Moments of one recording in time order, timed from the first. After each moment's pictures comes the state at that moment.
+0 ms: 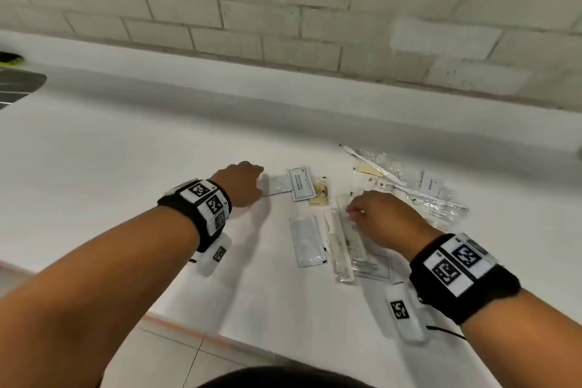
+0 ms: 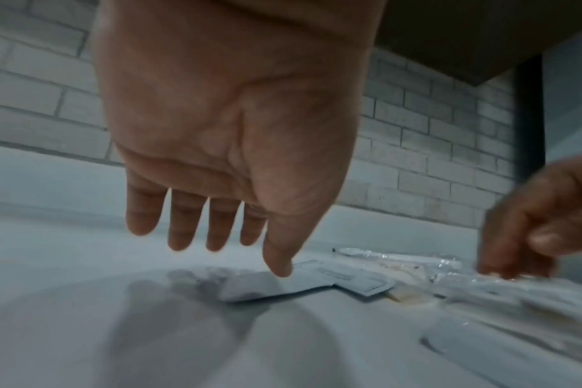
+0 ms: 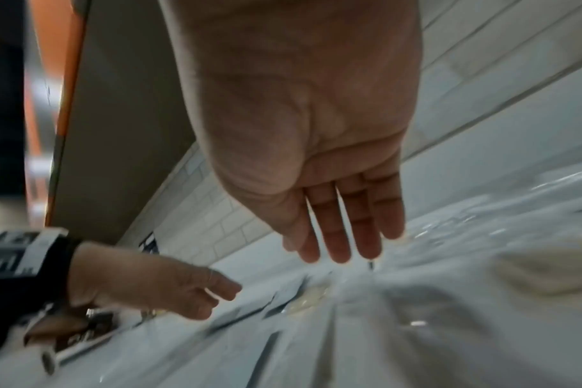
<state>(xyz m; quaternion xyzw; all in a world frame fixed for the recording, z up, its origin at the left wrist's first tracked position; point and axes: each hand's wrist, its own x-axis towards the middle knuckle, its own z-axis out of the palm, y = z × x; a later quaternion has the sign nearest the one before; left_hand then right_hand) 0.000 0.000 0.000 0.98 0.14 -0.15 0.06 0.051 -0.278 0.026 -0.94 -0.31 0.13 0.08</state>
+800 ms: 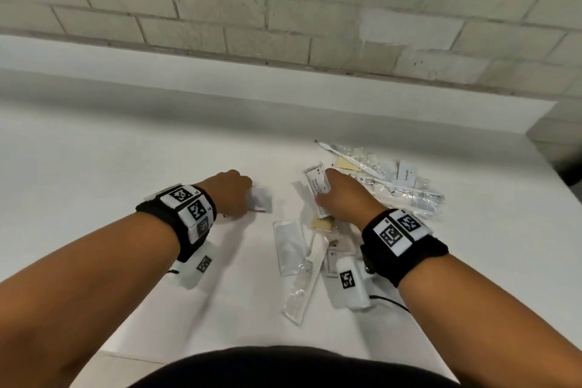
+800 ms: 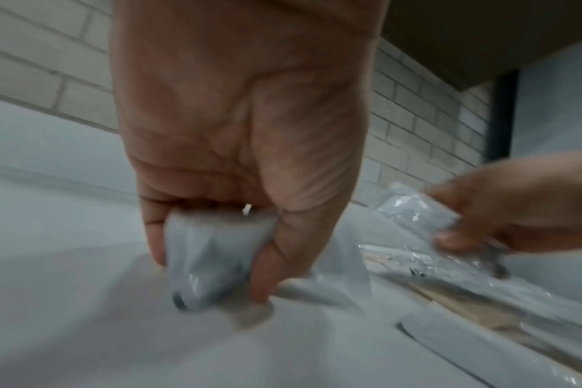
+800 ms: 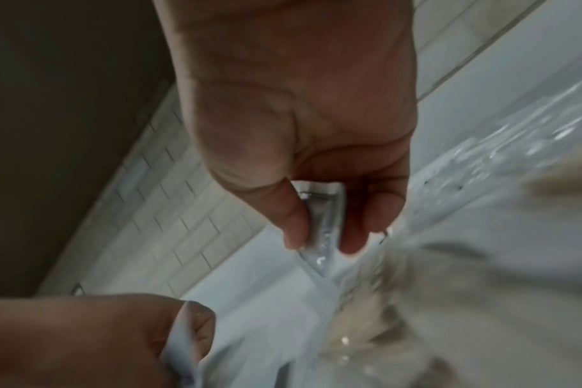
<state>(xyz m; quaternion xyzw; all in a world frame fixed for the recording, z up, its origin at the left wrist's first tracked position) 0.021 -0.010 0.001 0.97 0.05 -0.22 0.05 0.074 -0.231 0.011 -0.94 -0.17 0.18 0.24</state>
